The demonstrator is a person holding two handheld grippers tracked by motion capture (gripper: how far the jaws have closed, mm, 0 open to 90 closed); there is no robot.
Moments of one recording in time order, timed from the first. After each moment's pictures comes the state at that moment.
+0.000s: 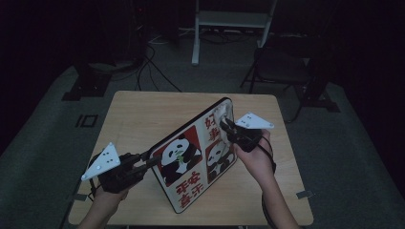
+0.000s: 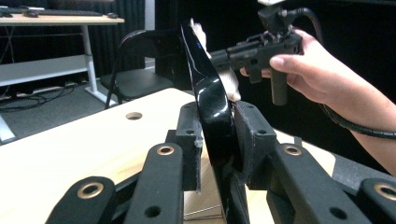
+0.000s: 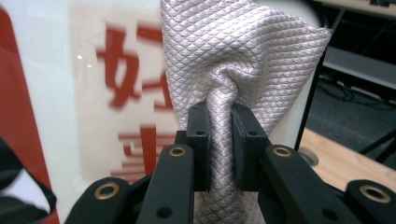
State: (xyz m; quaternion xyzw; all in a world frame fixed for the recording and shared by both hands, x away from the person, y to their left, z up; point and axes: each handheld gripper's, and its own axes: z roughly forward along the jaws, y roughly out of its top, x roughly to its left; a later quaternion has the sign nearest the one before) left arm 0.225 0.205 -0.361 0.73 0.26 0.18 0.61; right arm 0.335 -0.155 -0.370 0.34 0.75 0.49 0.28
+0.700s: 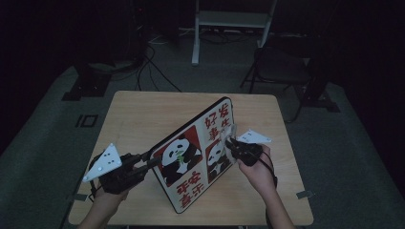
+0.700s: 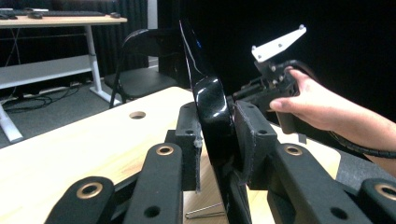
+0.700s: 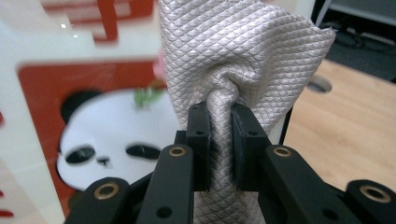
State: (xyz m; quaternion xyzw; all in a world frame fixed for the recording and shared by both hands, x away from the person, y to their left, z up) left arm 0.223 0.203 -0.360 0.73 0.26 0.19 0.60; right arm 0.330 -0.174 -0.438 0.39 0.78 0.44 0.24
